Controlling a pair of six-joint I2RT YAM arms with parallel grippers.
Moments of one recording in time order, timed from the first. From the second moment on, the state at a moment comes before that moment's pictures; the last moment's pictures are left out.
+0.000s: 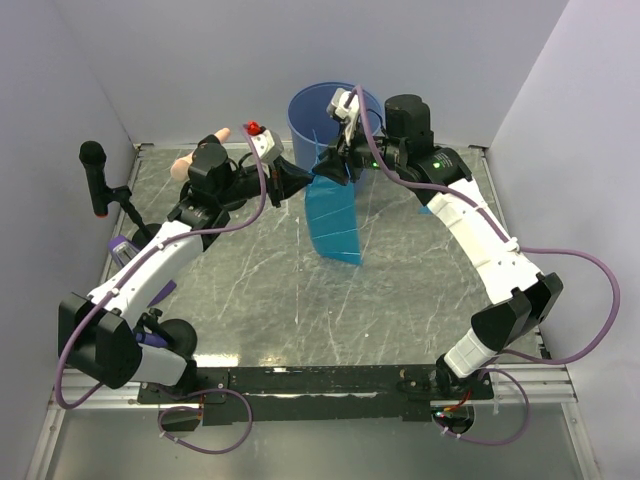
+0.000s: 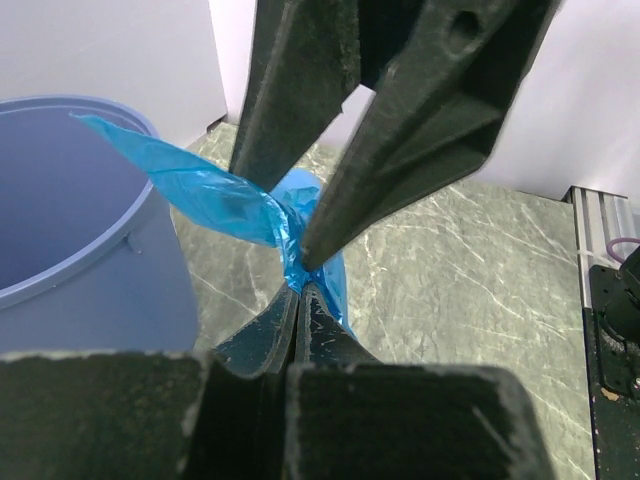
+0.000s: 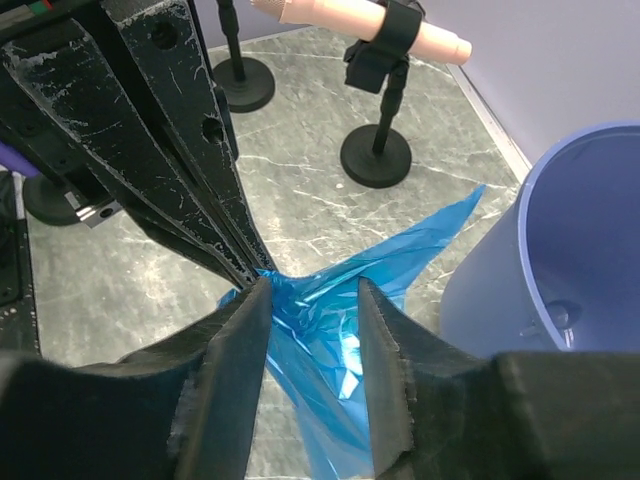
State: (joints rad) left arm -0.45 1.37 1.20 0.25 0.76 -0.04; right arm 0.51 1.58 1.82 -0.56 -0.65 -0.28
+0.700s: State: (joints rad) left arm -0.45 1.38 1.20 0.25 0.76 -0.06; right arm 0.50 1.59 1.82 -0.57 -0.68 -0.34
